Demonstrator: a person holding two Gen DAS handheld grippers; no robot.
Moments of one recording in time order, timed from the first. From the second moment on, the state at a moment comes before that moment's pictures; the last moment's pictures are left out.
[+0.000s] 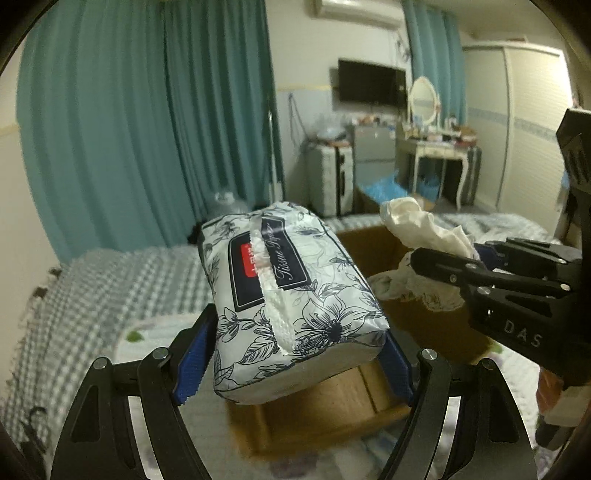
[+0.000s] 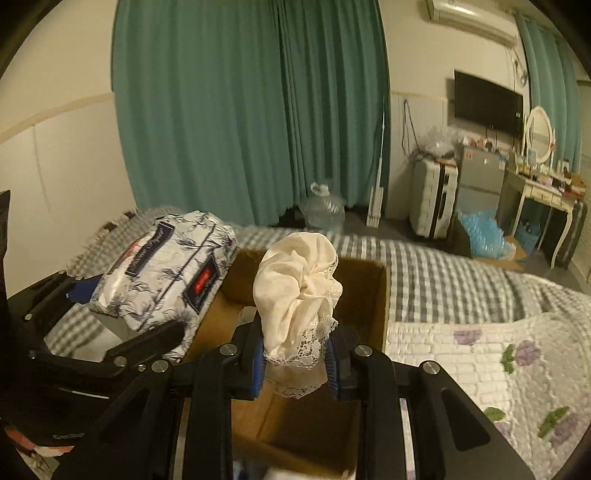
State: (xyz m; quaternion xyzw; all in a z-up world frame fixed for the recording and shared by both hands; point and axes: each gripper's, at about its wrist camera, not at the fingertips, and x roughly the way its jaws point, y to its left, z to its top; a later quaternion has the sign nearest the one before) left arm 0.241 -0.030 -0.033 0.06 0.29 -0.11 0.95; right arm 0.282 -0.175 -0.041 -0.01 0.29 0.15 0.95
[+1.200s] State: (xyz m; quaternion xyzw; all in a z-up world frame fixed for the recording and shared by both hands) left arm 0.072 0.060 0.068 0.06 0.22 -0.07 0.97; right arm 0.061 -0.151 0.071 -0.06 0.22 0.12 0.97
